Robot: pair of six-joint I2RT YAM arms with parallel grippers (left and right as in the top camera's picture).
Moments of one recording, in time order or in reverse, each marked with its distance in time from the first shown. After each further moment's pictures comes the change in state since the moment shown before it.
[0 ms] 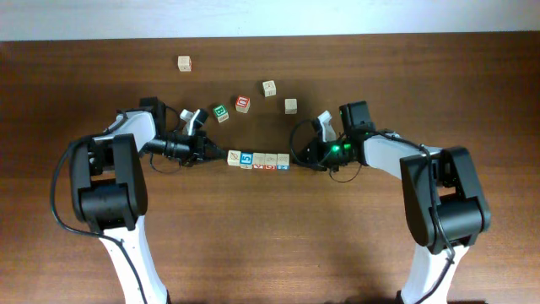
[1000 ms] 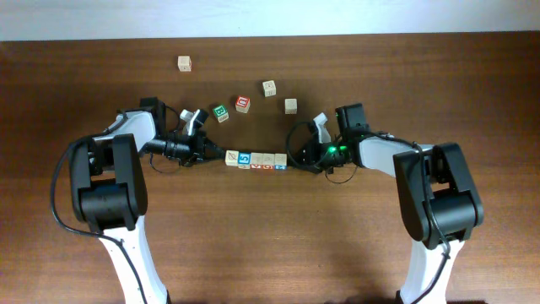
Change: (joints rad) left arm 0.000 0.000 0.000 0.000 0.000 -0.004; right arm 0.018 0.040 0.000 0.053 -0.065 0.034
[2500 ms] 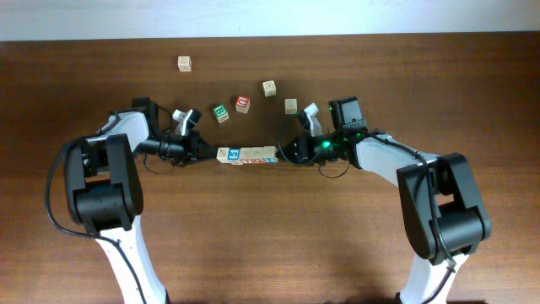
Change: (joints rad) left arm 0.031 0.000 0.000 0.004 -0.037 0.000; right arm 0.057 -0.100 0.005 0.059 -0.037 0.005
